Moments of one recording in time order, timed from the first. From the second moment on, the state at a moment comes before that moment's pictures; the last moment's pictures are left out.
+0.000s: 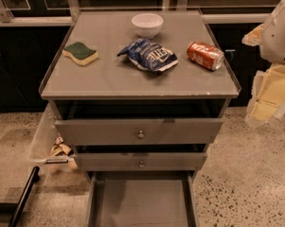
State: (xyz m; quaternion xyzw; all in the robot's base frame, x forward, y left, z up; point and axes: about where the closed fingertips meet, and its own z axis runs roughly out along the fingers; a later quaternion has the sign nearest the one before) arm 0.438 -0.217 0.976 -0.60 0.78 -0.03 0.16
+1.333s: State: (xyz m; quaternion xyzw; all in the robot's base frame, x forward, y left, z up) arm 0.518 -0.193 0.960 -0.63 0.76 -0.03 0.18
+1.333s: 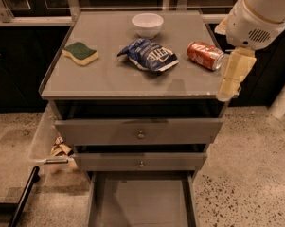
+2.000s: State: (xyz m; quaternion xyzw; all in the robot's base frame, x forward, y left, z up) arm 0.535 -0.186 0.957 -0.61 0.76 -0.01 0.22
